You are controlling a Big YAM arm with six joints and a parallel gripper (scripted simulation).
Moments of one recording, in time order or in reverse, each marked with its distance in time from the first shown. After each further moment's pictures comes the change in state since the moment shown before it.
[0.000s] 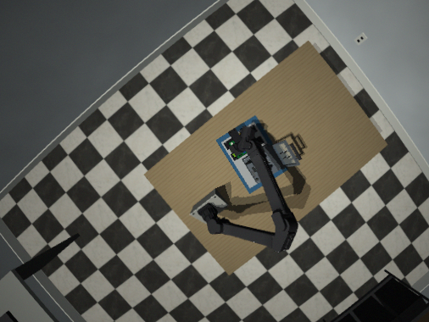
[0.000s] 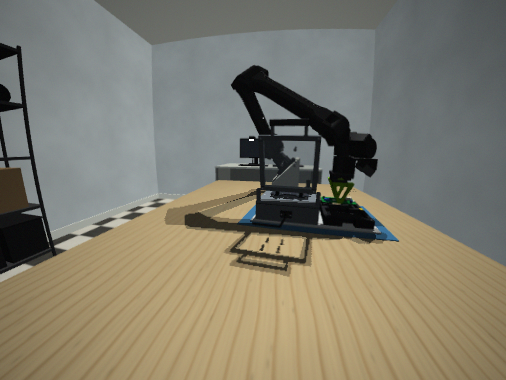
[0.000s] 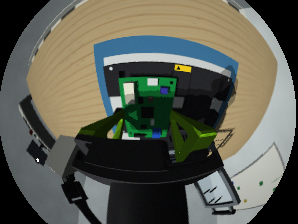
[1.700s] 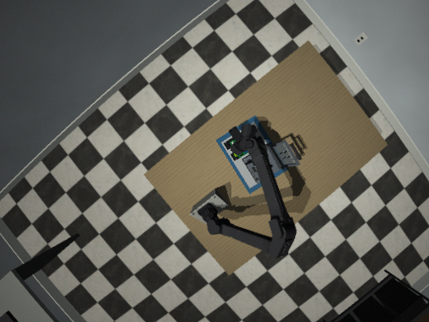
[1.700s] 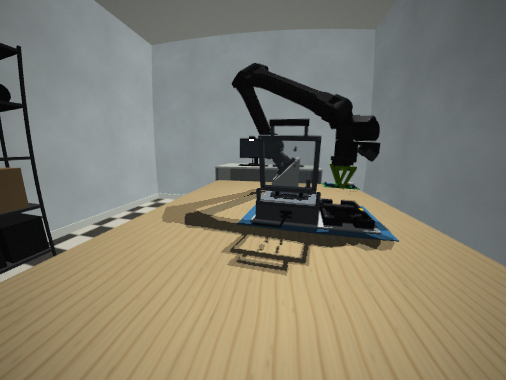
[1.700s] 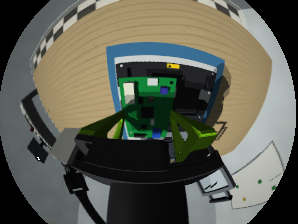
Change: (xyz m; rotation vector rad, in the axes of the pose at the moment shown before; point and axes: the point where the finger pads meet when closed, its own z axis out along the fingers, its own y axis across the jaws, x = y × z) arm -0.002 0.000 -0.051 -0.001 0.002 -0.007
